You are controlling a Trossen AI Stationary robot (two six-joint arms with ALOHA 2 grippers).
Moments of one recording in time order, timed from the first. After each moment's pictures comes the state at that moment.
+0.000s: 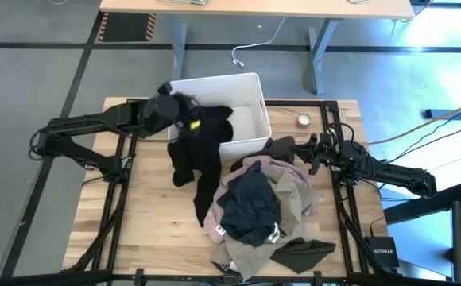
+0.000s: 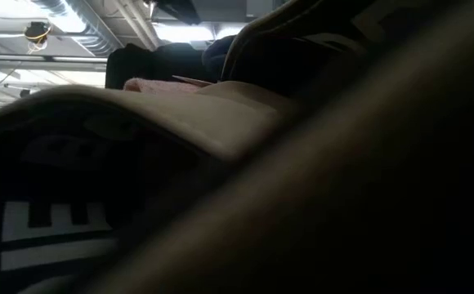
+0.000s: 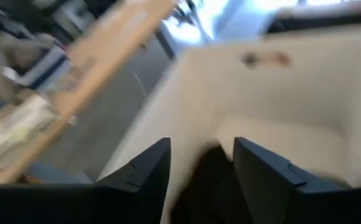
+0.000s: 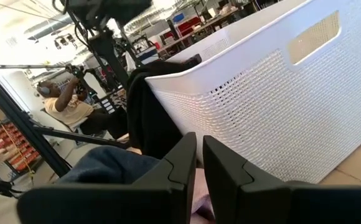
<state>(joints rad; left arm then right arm) 0.12 1.23 1.36 -0.67 -0.67 0.10 -0.24 0.10 0.01 0.11 -0.03 0.47</state>
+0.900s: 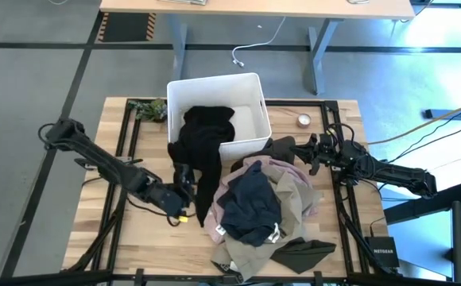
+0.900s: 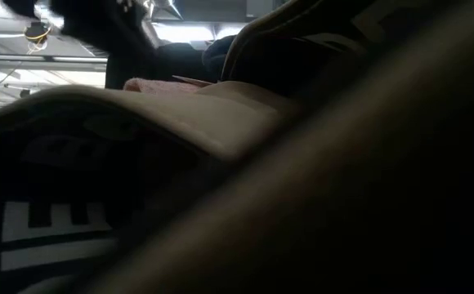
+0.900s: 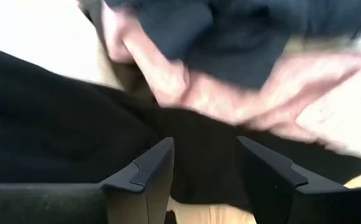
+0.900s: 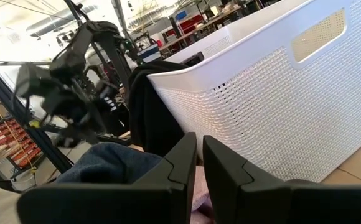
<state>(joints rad) -0.50 1.35 0.87 -0.39 -0.63 -0.09 -0.24 0.10 0.01 0.11 -0.04 0.48</state>
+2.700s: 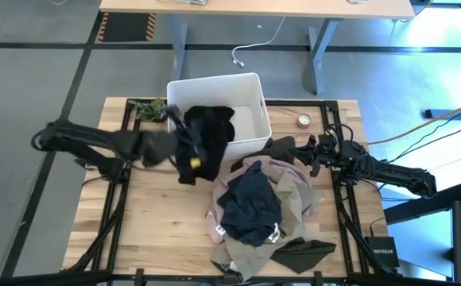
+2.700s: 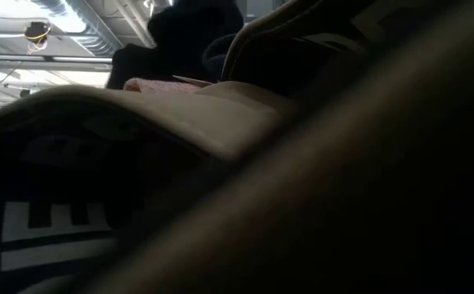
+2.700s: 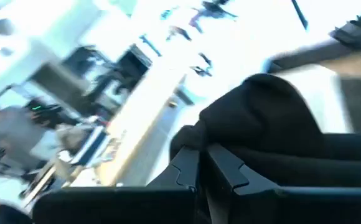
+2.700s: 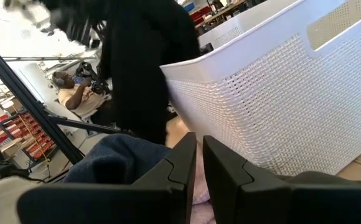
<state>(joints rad) -0.15 1.25 1.23 -0.25 -1.00 0.47 -0.24 0.10 0.01 0.10 -0.09 0.50</state>
